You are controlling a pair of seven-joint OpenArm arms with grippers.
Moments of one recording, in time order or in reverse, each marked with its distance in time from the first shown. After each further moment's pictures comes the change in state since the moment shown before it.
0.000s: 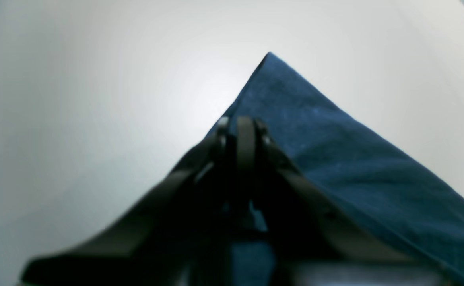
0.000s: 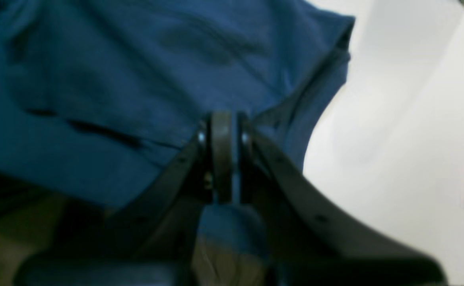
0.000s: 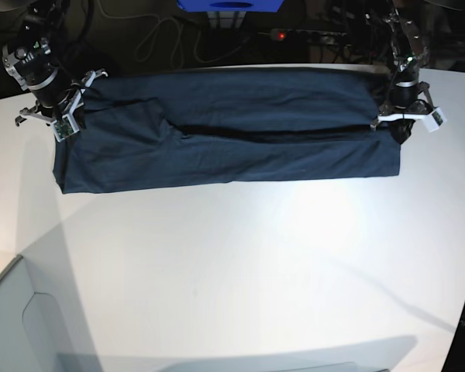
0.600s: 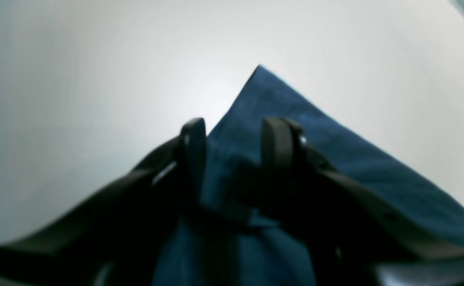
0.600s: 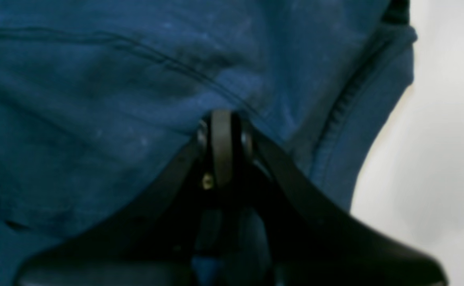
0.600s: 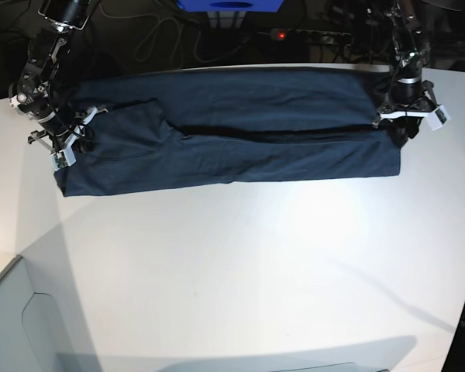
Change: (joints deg) left arm 2.4 0.0 -0.1 3.6 0.0 0.0 -0.4; right arm 12.4 2.4 0.3 -24.2 1.9 -0.1 3.5
